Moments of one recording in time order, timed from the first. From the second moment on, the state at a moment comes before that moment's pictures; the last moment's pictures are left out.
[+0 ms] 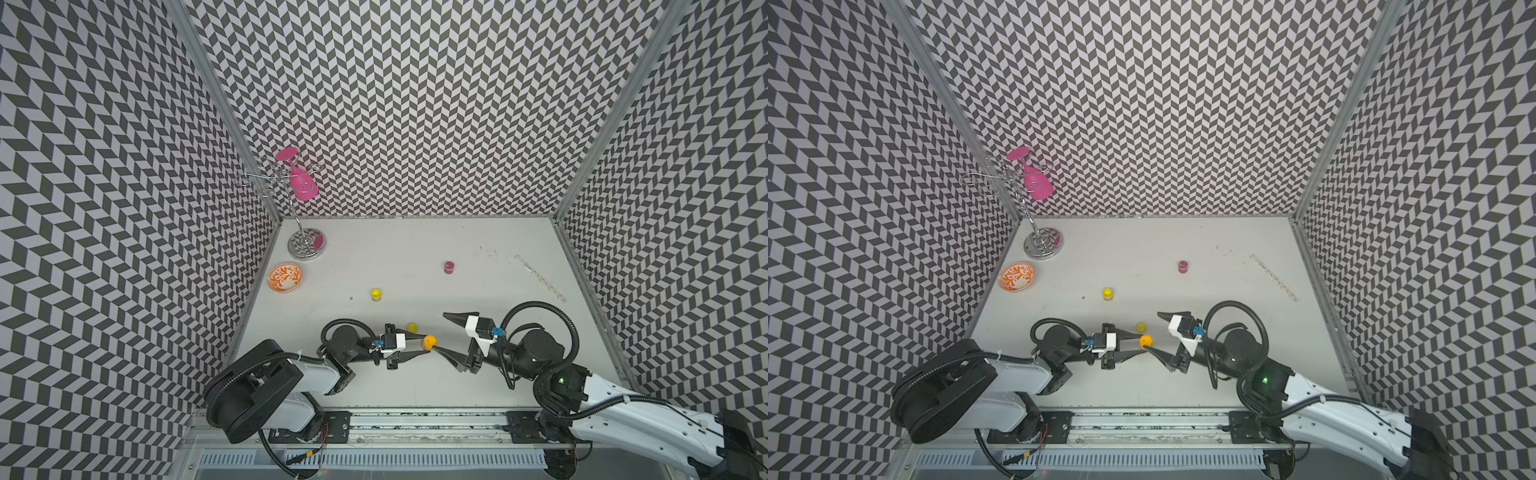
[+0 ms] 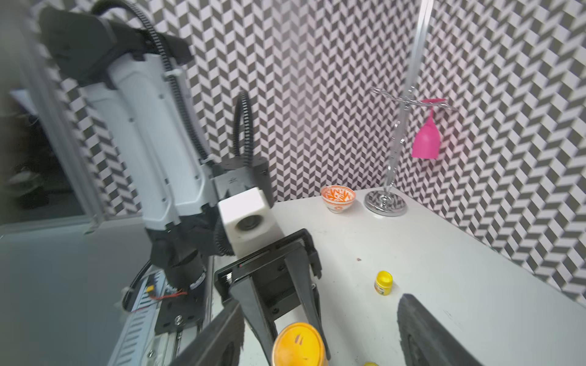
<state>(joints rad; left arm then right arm) -0.75 1.38 0.18 1.38 0.82 0.16 1.03 0.71 0.40 0.31 -0.22 -0.12</state>
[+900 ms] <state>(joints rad) -0.75 1.39 0.19 1.40 0.93 0.13 1.02 0.83 0.44 0.23 -0.40 -0.20</state>
